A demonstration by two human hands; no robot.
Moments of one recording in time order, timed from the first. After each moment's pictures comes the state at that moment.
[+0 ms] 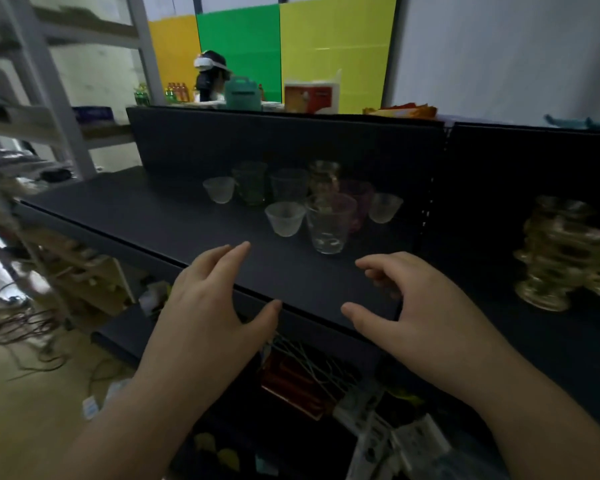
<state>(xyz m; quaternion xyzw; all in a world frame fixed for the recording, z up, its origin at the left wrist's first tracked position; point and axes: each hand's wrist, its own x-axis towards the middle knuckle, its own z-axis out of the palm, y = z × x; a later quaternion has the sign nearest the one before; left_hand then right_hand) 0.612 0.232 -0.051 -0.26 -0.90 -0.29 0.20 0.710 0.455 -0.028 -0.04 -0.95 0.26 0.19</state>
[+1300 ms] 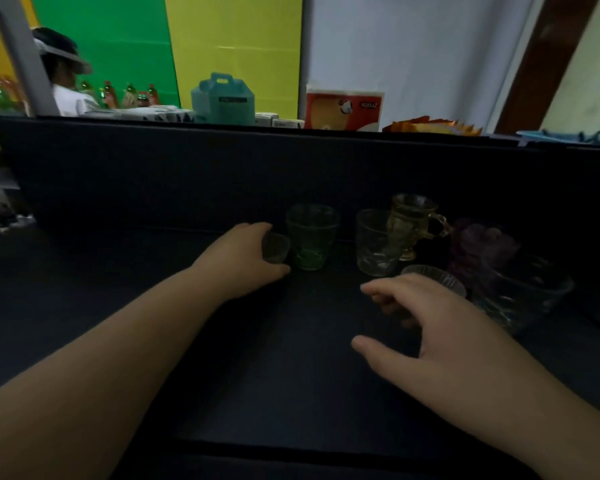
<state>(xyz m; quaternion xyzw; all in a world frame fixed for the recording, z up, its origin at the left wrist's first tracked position) 0.176 0.234 -0.027 -0.45 -0.87 -0.21 -0.04 0.447 0.291 -0.015 -0.22 -0.94 0.17 0.18</state>
